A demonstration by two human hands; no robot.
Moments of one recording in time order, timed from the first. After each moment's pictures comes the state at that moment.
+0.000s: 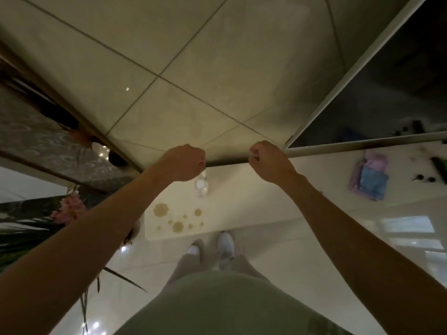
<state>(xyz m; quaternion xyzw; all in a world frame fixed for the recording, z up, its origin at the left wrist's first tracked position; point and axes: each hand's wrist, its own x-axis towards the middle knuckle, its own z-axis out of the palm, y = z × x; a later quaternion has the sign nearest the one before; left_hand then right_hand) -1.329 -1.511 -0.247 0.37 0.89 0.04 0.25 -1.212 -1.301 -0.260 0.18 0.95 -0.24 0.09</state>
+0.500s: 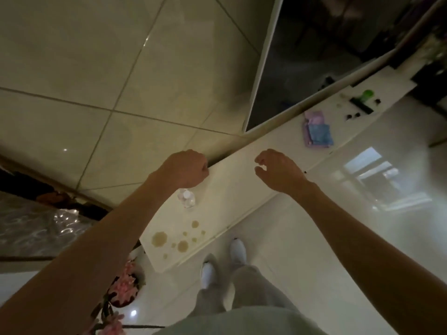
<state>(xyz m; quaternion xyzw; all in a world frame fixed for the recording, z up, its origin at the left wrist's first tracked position) -1.293 -1.505 -0.190 0.57 0.80 -0.04 0.20 -1.091 -1.369 -0.207 0.37 0.91 -0.21 0.00</state>
